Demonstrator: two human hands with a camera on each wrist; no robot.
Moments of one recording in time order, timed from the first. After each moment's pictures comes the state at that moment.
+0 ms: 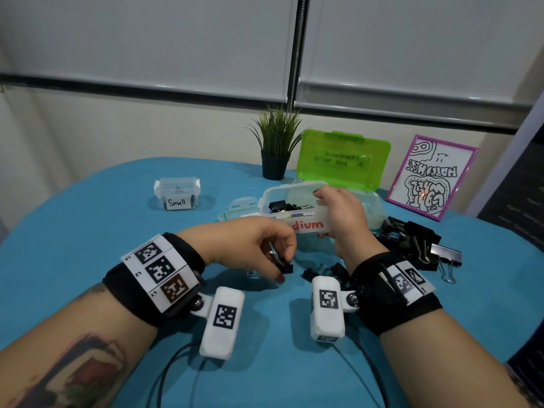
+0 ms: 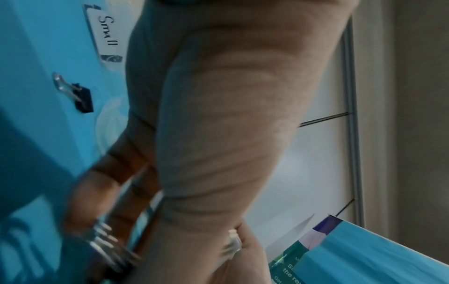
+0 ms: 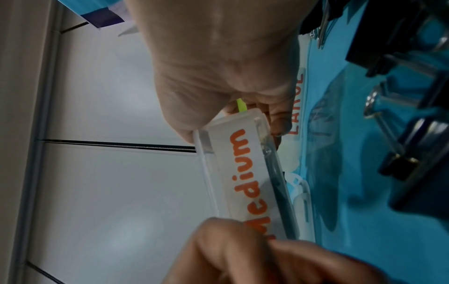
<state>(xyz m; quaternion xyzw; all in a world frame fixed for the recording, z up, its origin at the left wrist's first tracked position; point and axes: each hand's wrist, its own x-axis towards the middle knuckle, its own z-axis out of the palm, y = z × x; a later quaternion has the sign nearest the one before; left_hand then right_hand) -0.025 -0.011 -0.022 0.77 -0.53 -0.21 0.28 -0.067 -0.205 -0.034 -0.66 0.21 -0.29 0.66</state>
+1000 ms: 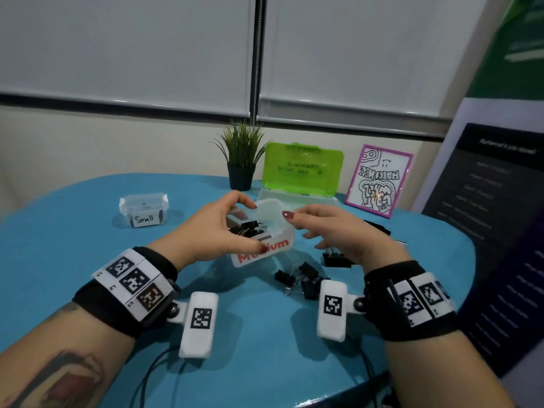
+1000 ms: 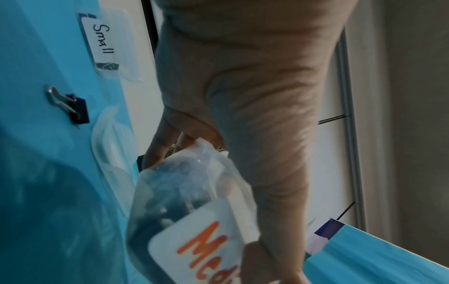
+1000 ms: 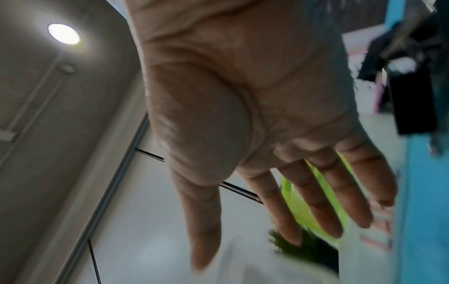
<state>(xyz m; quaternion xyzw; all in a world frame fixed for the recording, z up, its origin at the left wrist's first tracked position) -0.011 -0.010 -0.021 0.79 -0.41 -0.09 0.45 -0.151 -0.216 0.006 -0.86 0.17 -0.07 0.47</state>
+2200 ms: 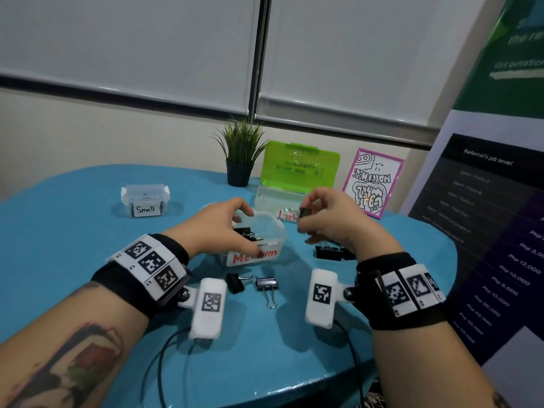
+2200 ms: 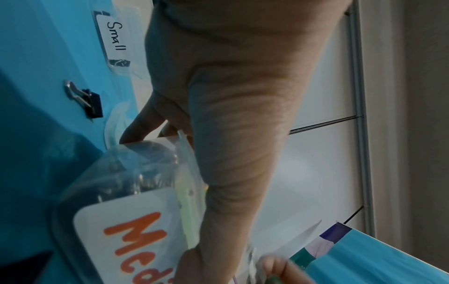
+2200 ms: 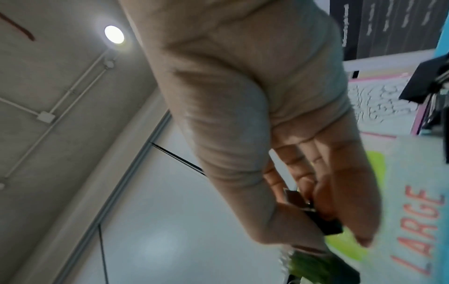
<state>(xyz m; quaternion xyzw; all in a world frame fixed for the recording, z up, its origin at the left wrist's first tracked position) -0.008 -0.011 -0.027 0.85 -0.38 -0.10 0.34 -0.147 -0.202 0.018 -0.85 0.20 -0.15 0.47</state>
